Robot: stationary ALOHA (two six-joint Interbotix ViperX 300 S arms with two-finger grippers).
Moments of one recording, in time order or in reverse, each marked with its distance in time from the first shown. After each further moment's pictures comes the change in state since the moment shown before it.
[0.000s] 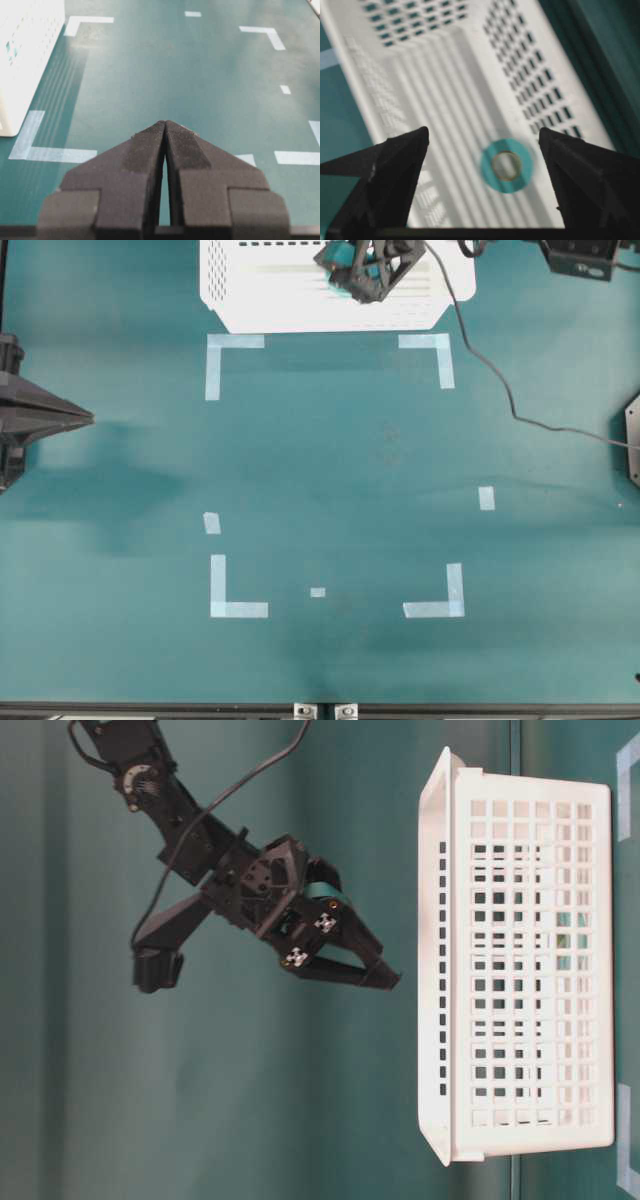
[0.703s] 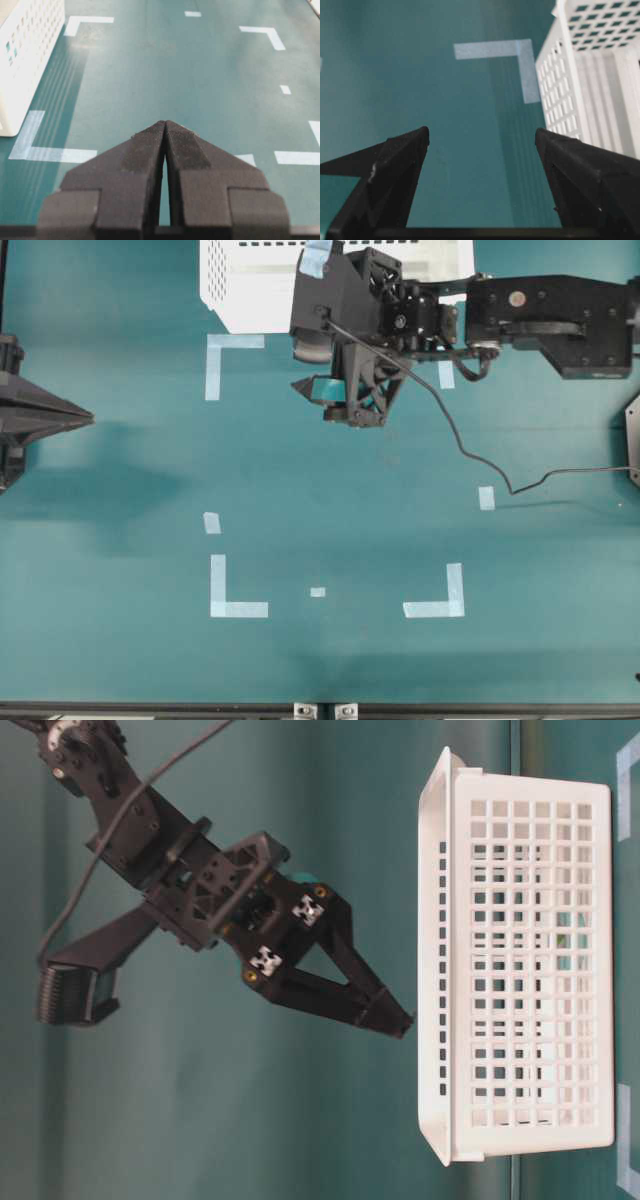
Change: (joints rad) left arm 0.000 0.000 0.000 0.000 0.000 0.000; right arm 0.267 -0.038 0.023 0.000 0.000 -0.005
